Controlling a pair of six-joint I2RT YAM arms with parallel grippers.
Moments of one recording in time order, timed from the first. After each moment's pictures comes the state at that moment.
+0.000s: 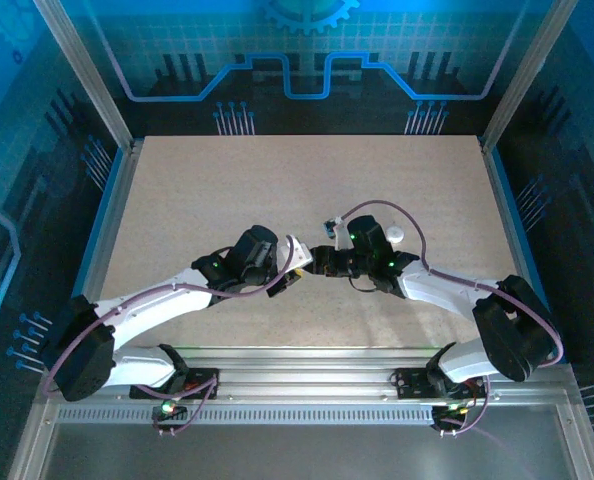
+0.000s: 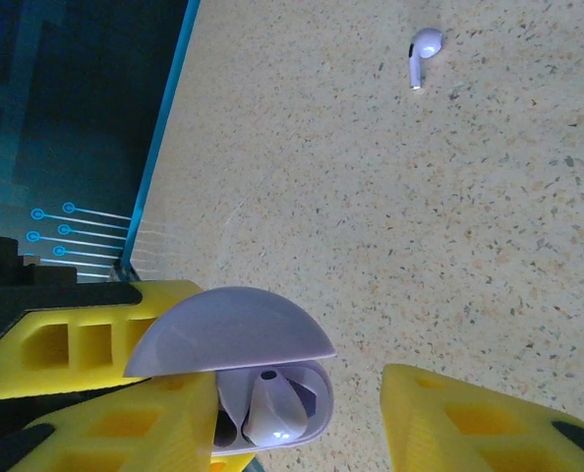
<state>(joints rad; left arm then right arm) -0.74 1.29 0.78 -0.24 0.12 0.31 0.64 1.41 0.71 0.11 -0.49 0.74</state>
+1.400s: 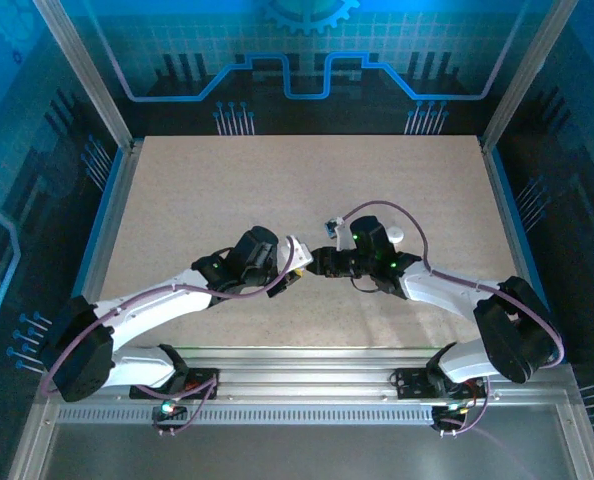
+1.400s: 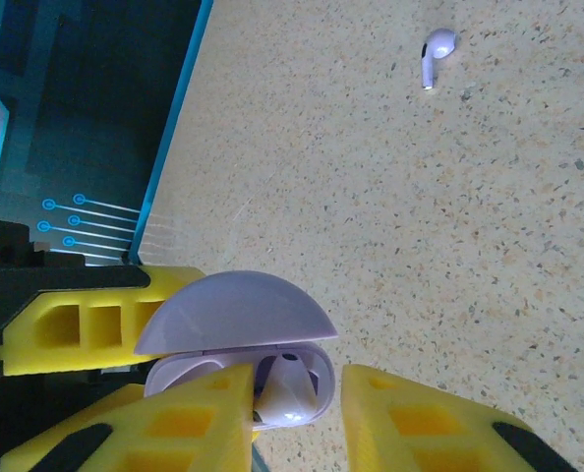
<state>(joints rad) -0.75 1.28 0.78 -0.24 0.10 0.31 0.63 1.40 0.69 0.13 -0.52 0.72</state>
